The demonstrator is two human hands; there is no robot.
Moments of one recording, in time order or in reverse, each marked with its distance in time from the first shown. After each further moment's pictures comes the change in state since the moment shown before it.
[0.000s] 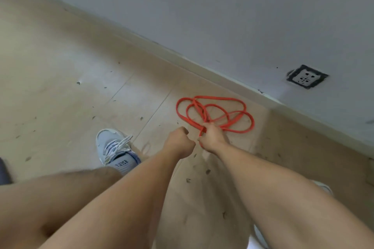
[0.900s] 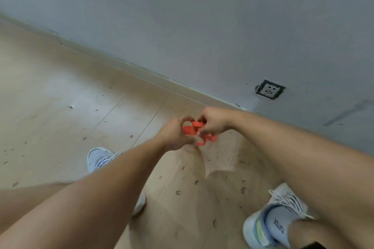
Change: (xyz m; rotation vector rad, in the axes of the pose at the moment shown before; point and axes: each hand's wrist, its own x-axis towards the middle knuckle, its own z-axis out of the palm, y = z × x) left_hand -0.031 0.054 -0.049 0.176 0.060 0.521; right_hand -0.052 -0.039 -0.153 -0.356 -0.272 -0.381
